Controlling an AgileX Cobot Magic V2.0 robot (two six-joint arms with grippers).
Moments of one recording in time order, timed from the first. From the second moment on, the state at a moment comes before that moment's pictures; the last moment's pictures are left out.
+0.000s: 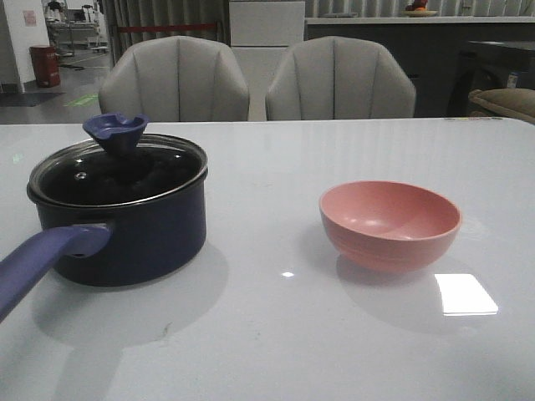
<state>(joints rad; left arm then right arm) -0.41 0.82 -0.96 0.04 0.86 0.02 0.33 0.14 -0.15 0.55 0.14 -0.57</state>
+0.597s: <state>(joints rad) -0.41 0.00 -0.38 0.04 0.52 0.02 0.33 0.14 -0.15 0.55 0.14 -0.57</state>
